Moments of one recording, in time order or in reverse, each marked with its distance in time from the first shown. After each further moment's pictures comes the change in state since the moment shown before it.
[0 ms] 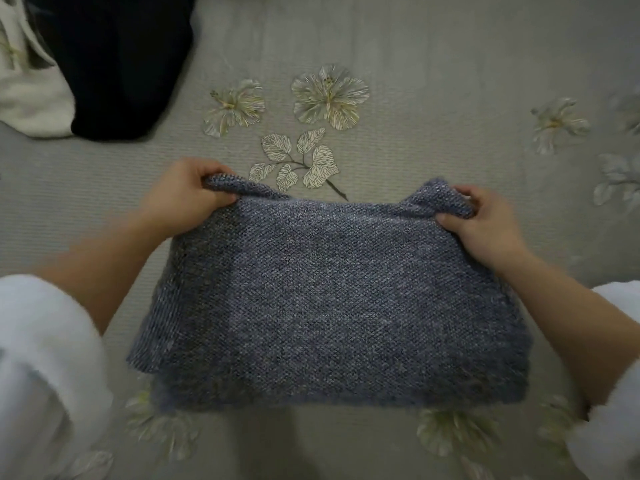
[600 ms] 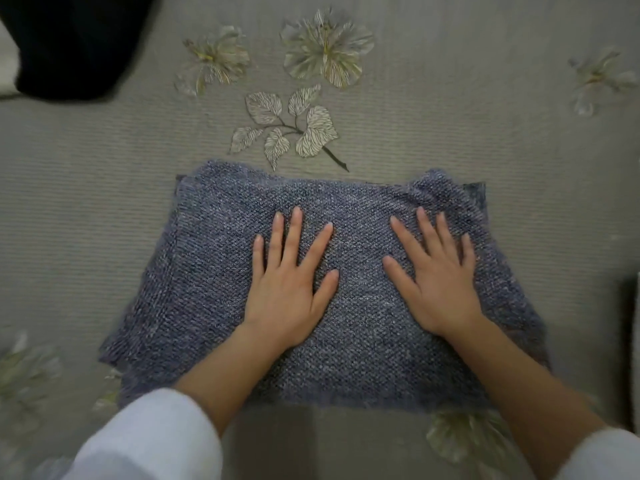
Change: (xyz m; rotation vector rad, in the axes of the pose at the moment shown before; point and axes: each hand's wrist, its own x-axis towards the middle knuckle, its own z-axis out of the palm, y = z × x) left_hand -0.081 -0.014 0.190 0.532 0.004 0.224; right_hand -0.064 0.059 0.088 -0.689 -0.170 -0.218
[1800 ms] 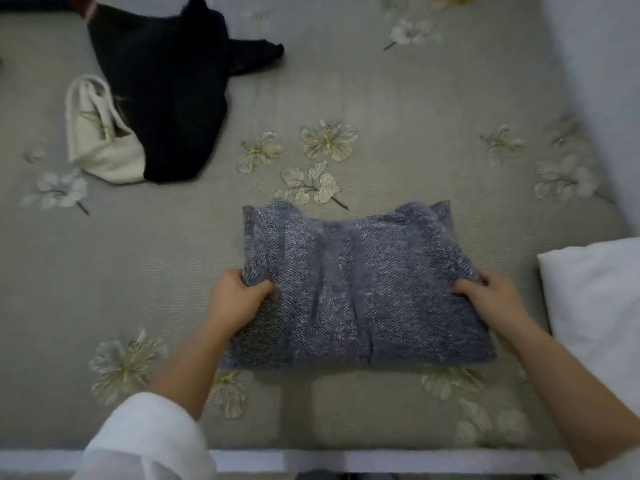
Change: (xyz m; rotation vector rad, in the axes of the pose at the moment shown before) left_hand -0.086 -0.060 -0.141 -0.665 -0.015 -0.544; right_hand -0.122 0.006 -0.107 0.927 0.162 0.519
